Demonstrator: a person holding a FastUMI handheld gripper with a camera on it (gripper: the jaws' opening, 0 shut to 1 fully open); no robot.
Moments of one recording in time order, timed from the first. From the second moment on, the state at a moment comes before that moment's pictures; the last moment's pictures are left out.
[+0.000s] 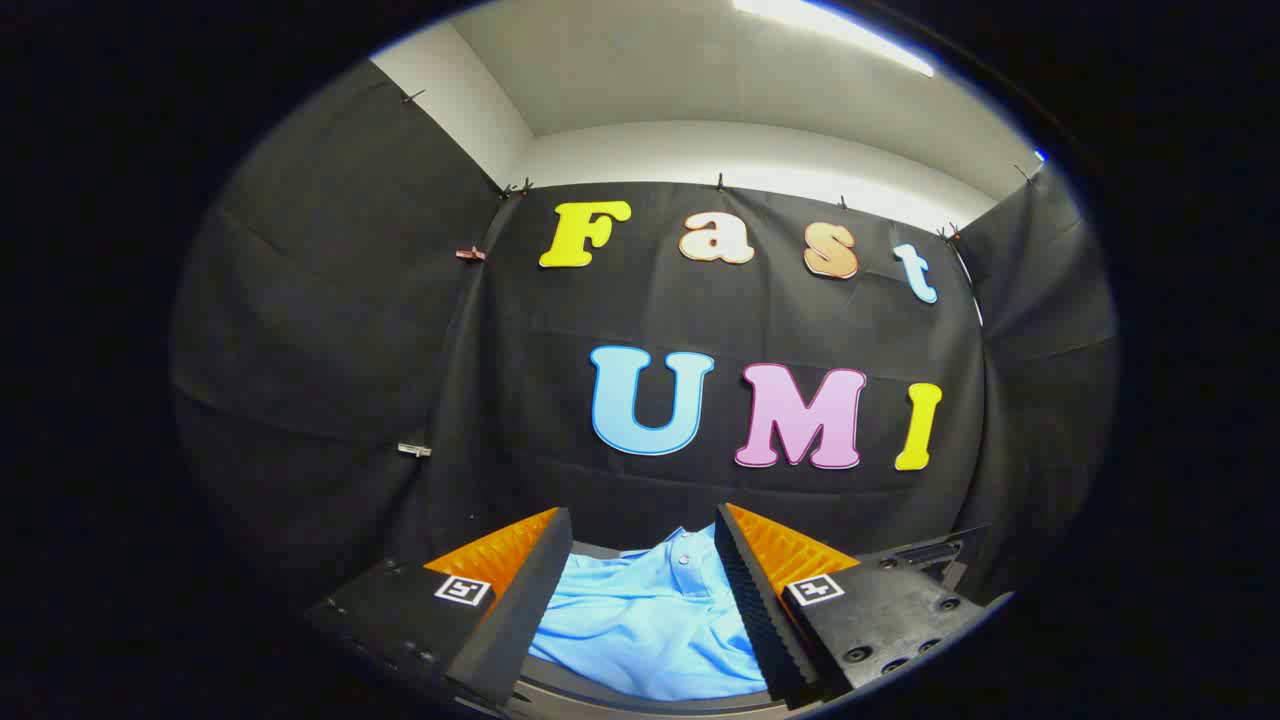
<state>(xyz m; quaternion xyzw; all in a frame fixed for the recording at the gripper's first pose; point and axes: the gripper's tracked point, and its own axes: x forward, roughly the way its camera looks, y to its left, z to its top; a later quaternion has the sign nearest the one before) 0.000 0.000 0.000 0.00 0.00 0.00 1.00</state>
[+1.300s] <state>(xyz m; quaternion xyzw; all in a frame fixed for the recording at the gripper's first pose) 0.001 -0.017 -0.021 -0.03 0.04 -0.01 1.00</state>
